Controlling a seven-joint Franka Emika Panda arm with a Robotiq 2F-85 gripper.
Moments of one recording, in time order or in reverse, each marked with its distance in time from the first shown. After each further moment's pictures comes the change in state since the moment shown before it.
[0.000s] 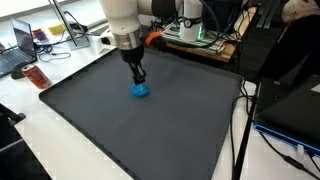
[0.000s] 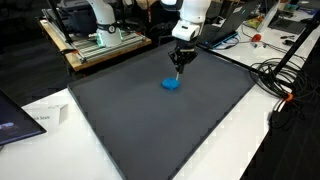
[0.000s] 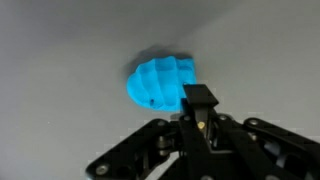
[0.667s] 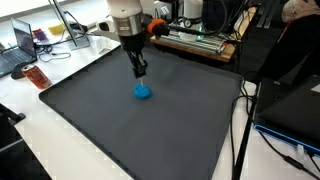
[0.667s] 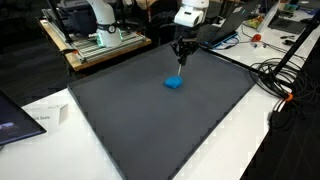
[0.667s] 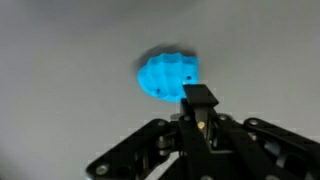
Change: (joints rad) arm 0.020 -0.082 -0.002 -0.012 0.000 -0.052 0.000
